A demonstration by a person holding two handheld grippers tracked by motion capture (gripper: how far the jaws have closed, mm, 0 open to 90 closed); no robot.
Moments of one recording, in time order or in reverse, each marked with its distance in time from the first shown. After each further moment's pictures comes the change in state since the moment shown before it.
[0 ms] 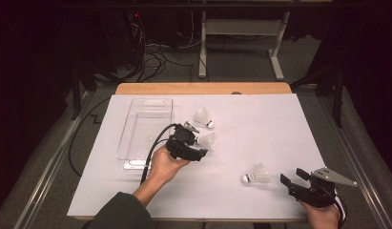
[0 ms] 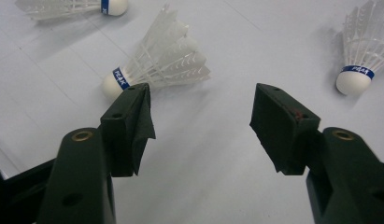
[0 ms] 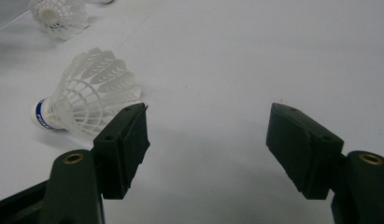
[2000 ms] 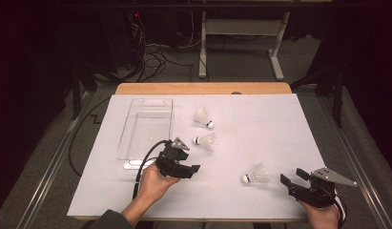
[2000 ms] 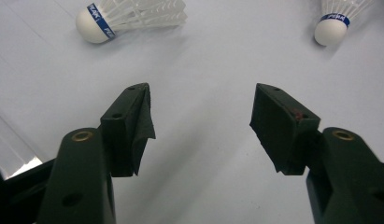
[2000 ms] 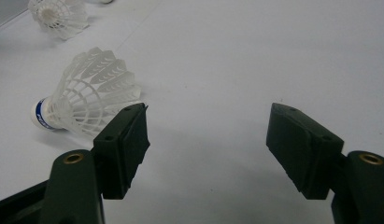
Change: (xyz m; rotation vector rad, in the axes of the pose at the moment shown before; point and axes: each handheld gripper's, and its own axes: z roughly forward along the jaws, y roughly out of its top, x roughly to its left) left arm -0.013 -0.050 -0.013 -0.014 -0.030 0.004; right arm 0.000 0.000 0.000 0.000 -0.001 -0.001
